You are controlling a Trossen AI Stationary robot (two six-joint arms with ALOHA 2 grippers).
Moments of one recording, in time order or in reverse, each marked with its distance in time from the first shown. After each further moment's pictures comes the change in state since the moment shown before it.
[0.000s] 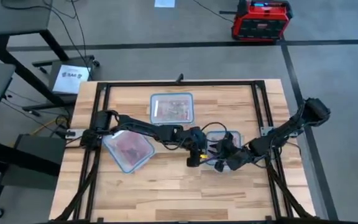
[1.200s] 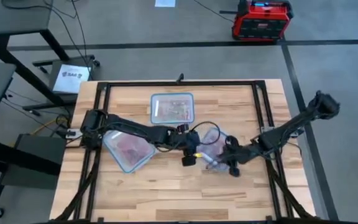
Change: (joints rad) left arm -0.072 -0.146 -0.049 -0.260 -0.245 -0.199; right arm 0.054 -0.313 -0.002 -0.274 -0.453 -0.079
